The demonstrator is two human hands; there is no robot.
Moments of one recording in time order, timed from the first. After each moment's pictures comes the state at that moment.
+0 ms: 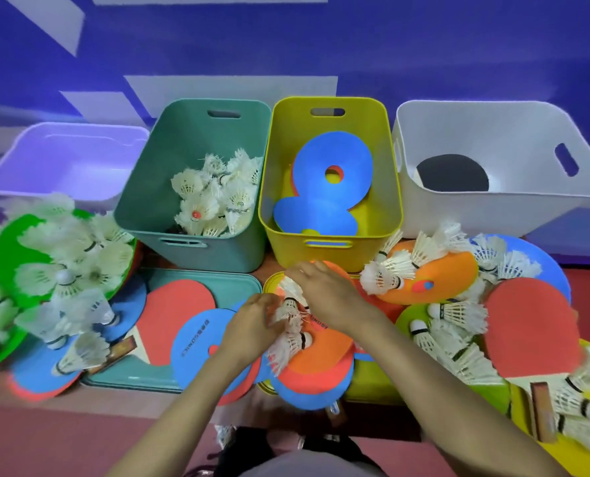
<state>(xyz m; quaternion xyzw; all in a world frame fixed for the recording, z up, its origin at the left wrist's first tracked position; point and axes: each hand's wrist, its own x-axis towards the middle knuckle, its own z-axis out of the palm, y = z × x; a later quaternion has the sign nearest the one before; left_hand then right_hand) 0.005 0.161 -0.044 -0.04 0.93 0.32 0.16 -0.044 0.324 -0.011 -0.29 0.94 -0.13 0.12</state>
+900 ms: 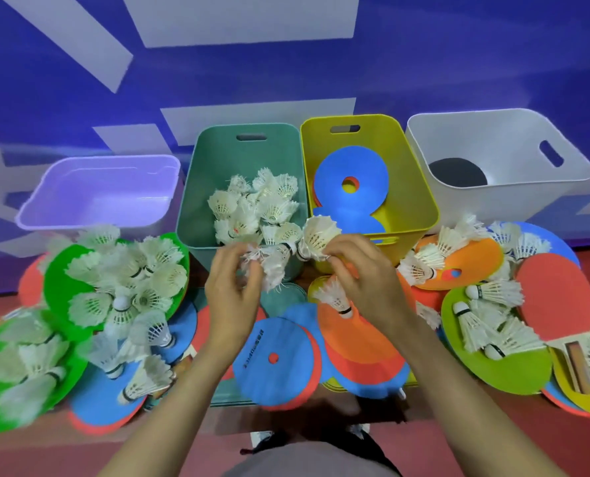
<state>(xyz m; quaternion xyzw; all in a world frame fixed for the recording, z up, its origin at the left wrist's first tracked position) -0.005 0.055 0.047 0.03 0.83 0.51 -0.21 -0.009 0.253 0.052 -0.17 0.89 -0.36 -0.23</state>
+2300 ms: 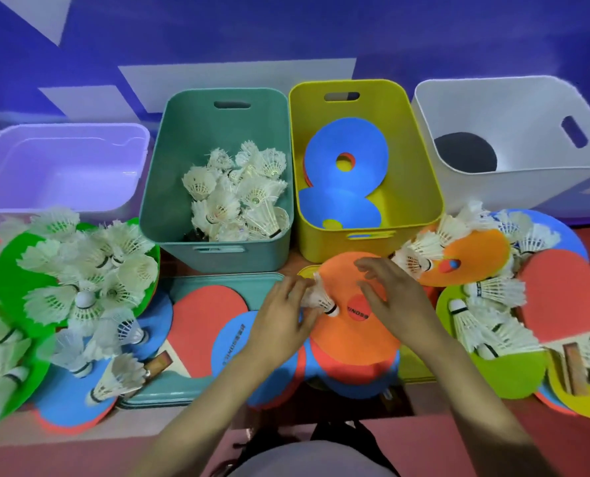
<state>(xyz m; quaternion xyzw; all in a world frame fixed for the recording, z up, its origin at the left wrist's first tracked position) -0.006 0.112 -0.034 0.18 0.93 0.32 0.03 -0.004 0.320 0.001 -0.08 0.94 -0.33 -0.03</state>
